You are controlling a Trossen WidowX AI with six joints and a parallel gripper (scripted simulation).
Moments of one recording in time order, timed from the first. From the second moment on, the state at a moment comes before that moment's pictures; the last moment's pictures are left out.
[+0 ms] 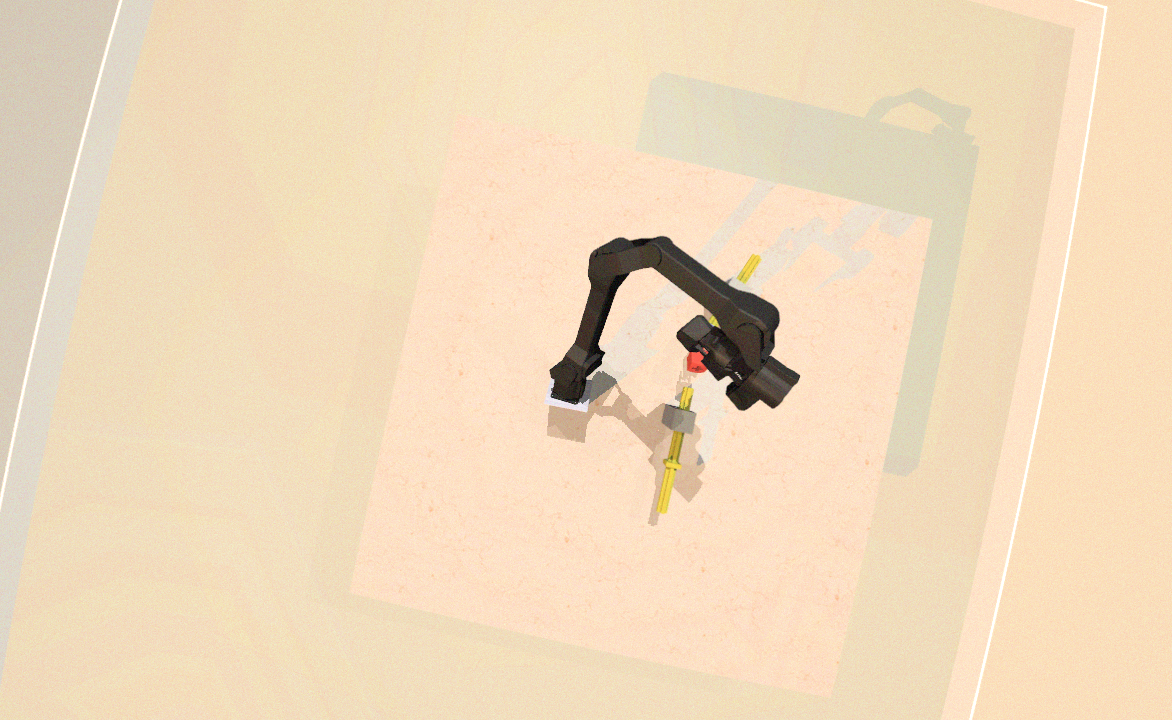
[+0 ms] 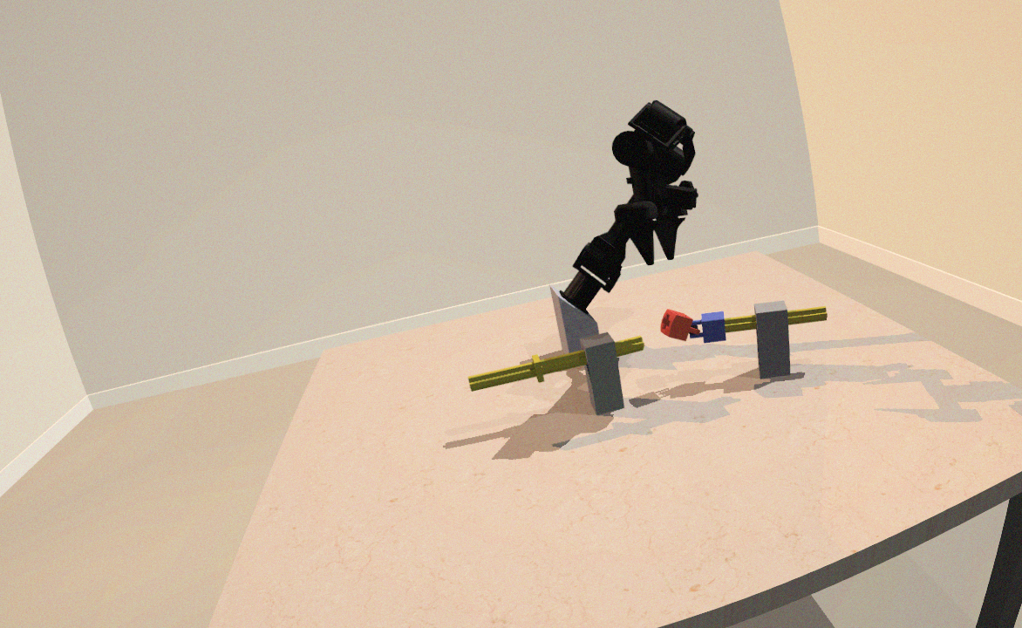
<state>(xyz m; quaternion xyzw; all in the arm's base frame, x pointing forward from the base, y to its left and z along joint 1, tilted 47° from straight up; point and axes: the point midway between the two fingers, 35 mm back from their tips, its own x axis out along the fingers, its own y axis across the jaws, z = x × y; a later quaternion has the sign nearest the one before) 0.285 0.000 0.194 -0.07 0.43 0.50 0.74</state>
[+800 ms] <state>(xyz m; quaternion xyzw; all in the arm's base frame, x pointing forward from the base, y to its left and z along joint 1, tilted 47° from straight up) 0.295 -0.035 0.130 -0.06 0.44 0.56 0.70</state>
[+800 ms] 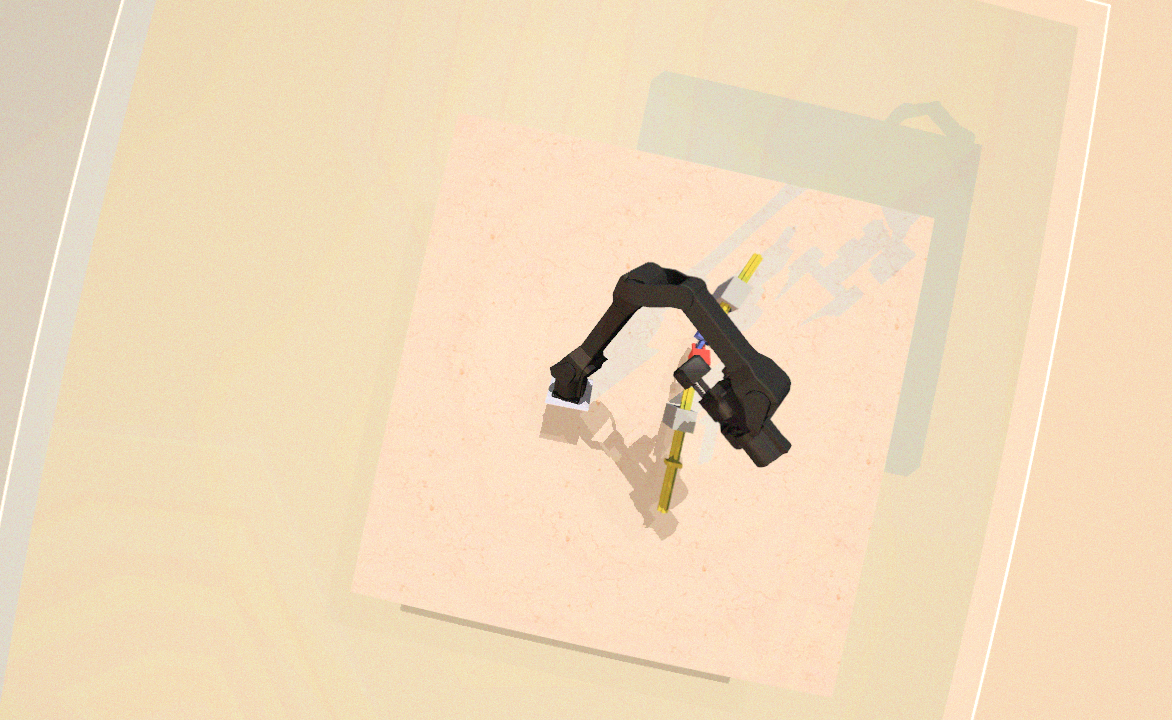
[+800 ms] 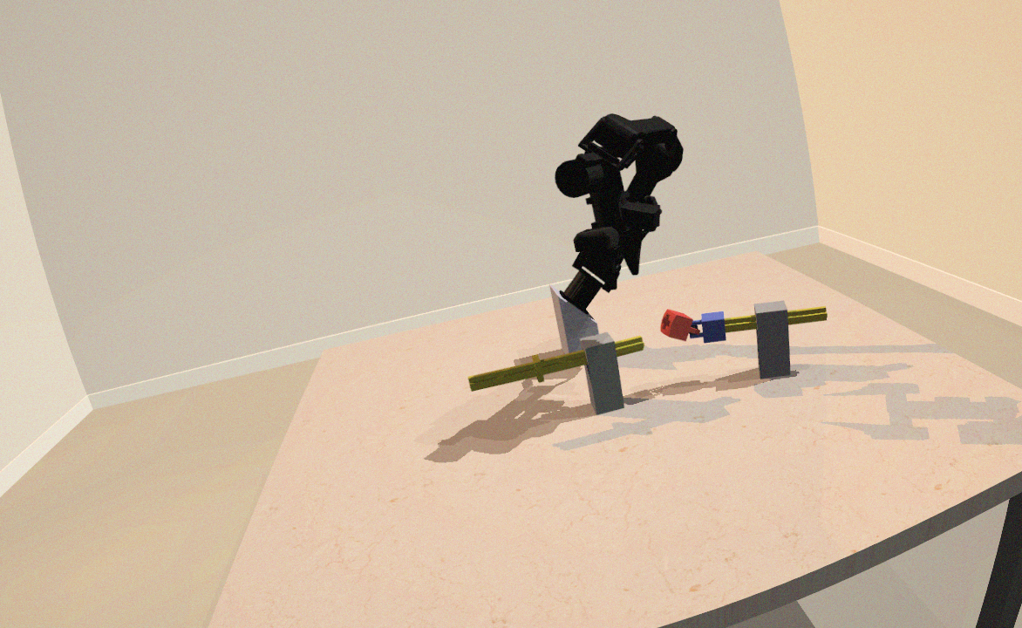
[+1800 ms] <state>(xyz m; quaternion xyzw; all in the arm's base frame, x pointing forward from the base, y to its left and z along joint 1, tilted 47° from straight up) 0.294 -0.012 0.119 -0.37 0.27 0.67 0.58</state>
